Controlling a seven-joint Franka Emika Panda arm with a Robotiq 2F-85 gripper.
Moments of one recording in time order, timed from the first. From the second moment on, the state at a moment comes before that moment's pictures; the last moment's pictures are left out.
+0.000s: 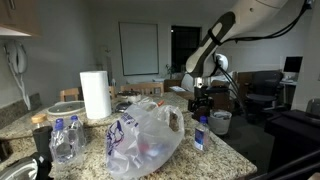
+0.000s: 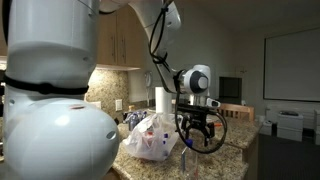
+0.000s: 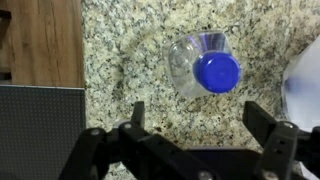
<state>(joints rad) -0.04 0.08 -0.05 -2.32 0.06 2.31 -0.04</state>
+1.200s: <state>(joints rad) -0.04 -0.01 -0.04 -2.43 0.05 2.33 -0.04</state>
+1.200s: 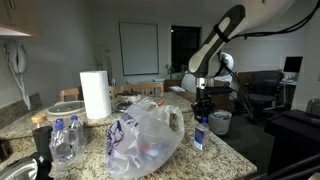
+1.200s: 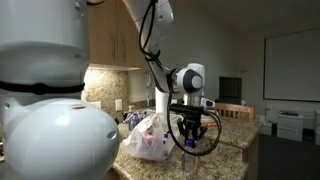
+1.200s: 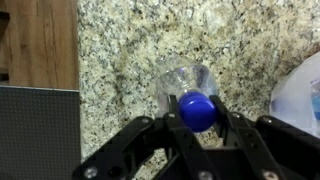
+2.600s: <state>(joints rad) -0.06 0.22 -0.12 -1.86 0.89 1.77 -0.17</state>
